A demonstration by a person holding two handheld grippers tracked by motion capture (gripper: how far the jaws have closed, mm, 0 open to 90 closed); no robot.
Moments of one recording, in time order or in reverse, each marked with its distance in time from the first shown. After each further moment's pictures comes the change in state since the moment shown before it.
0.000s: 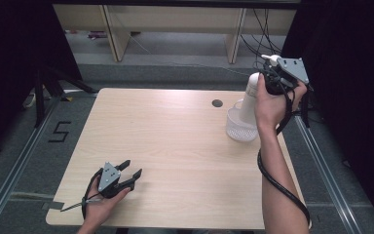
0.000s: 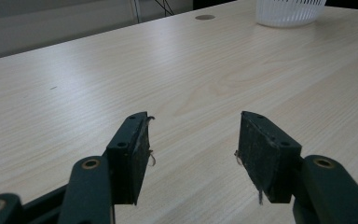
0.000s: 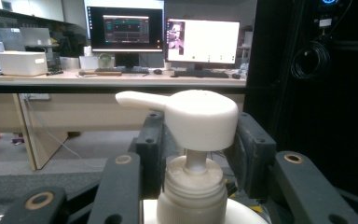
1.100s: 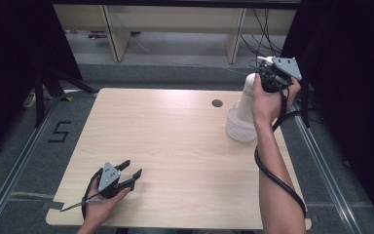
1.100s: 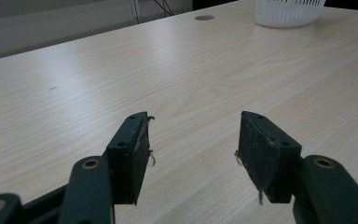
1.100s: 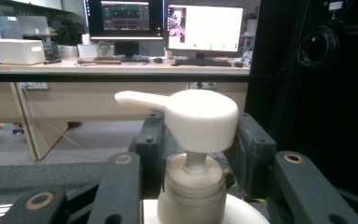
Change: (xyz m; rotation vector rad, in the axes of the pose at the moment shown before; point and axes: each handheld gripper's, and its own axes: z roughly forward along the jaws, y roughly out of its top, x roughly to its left) left arm 0.000 0.000 0.000 -0.002 -0.003 0.001; right arm 0.003 -0.012 0.022 0.048 0.005 -0.008
